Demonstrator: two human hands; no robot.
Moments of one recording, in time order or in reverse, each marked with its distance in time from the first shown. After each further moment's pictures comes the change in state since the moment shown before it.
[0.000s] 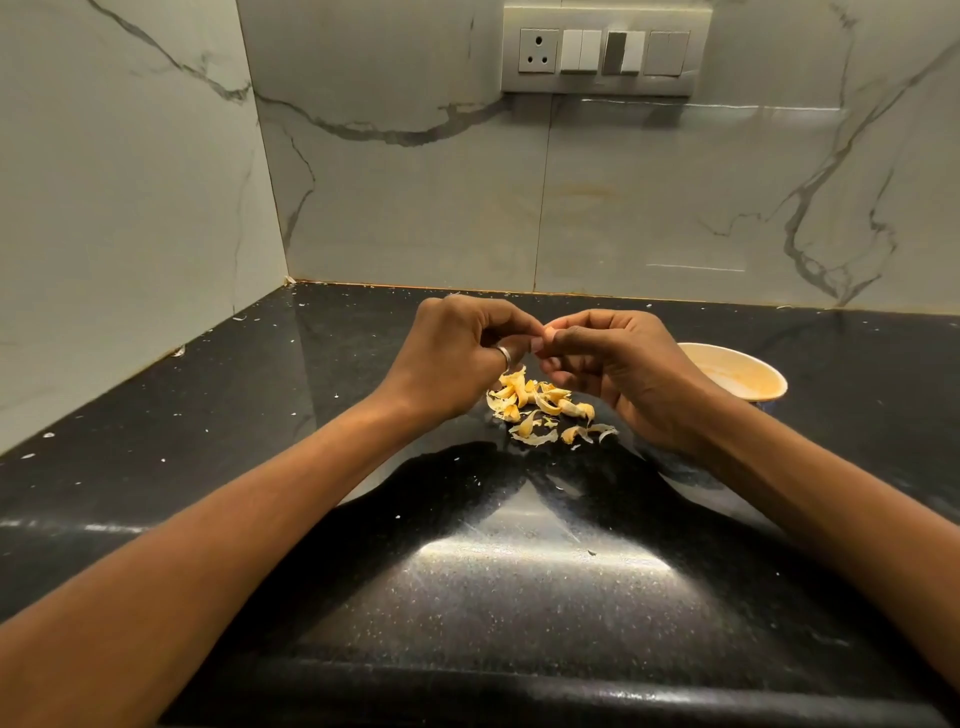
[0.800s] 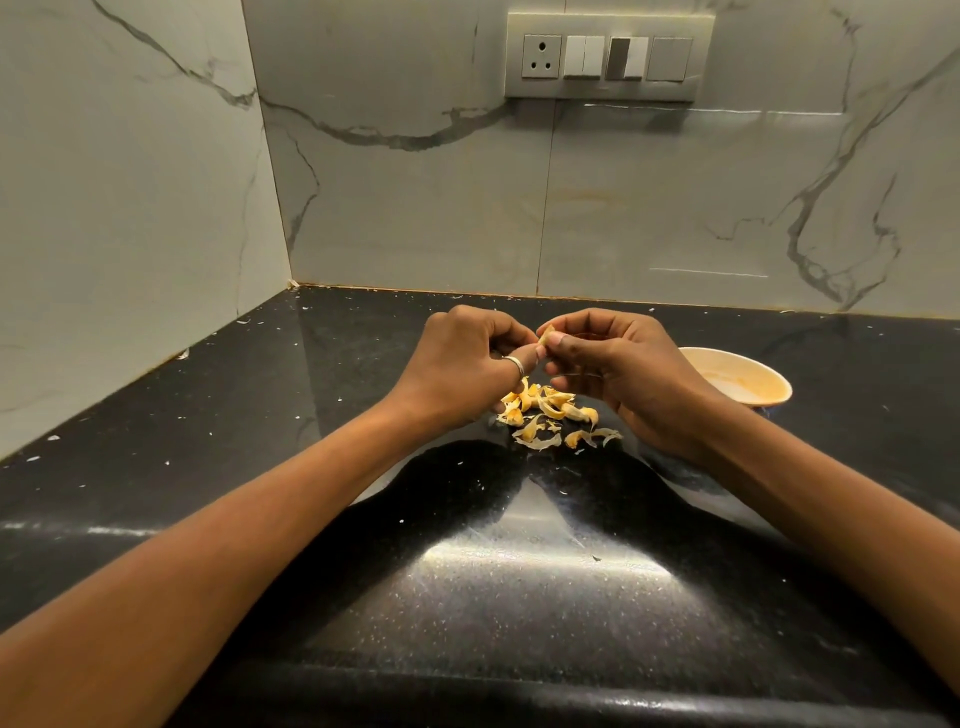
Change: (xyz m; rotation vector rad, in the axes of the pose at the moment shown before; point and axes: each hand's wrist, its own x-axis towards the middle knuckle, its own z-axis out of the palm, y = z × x) left_hand -0.002 0.006 0.005 -0.033 -0.031 -0.188; right_hand 0.005 0.007 -0.004 -0.123 -0.023 -0.064
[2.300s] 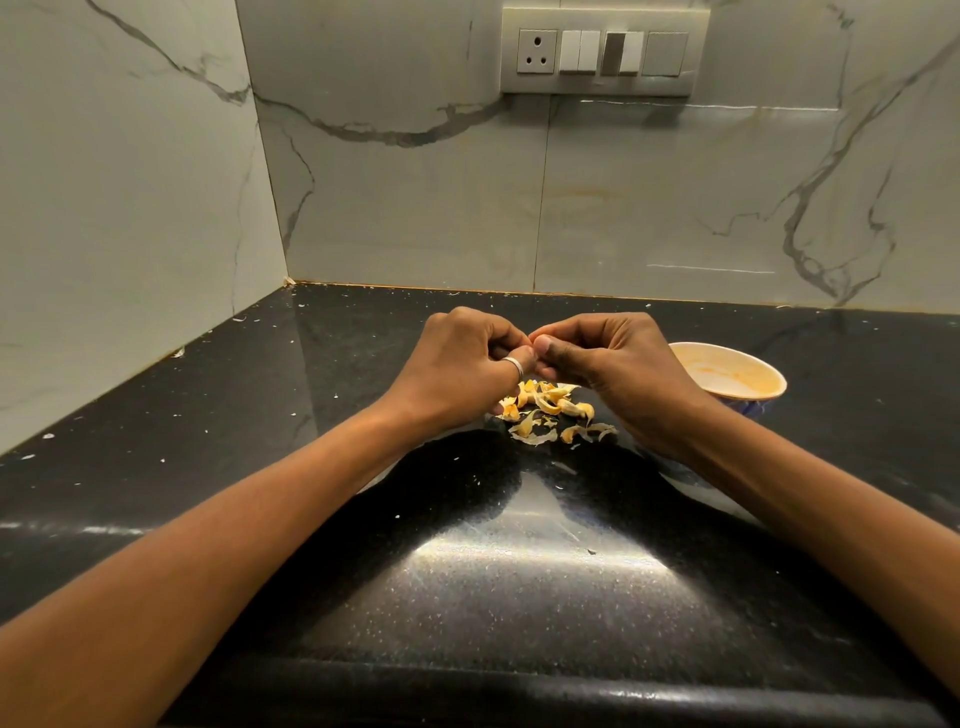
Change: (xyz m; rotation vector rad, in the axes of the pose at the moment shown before) left_hand -0.002 -0.001 0.001 0.023 -0.037 -0.001; right_hand 0.001 0.010 -0.001 -0.153 0.006 -0.125
